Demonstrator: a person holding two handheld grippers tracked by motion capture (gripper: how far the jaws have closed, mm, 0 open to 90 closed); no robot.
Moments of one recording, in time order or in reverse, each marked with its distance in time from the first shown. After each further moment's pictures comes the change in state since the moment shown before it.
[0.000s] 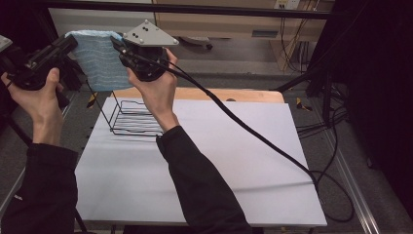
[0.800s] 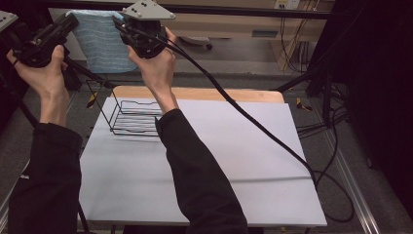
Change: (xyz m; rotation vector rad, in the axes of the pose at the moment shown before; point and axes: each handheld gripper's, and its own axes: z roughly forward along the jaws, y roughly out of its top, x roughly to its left) left arm 0.013 0.013 0.041 -0.030 0.057 0.011; right arm -0.031 0.013 0.034 0.013 -0.030 -0.024
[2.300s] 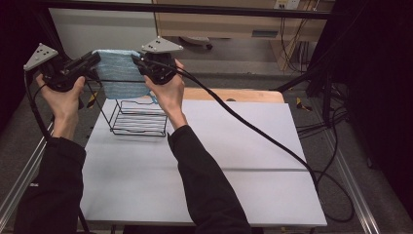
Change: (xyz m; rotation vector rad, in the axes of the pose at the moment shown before) left arm 0.022 -0.079 -0.002 0.218 -0.076 0.068; right arm -0.010 -0.091 0.005 0.161 0.056 0.081
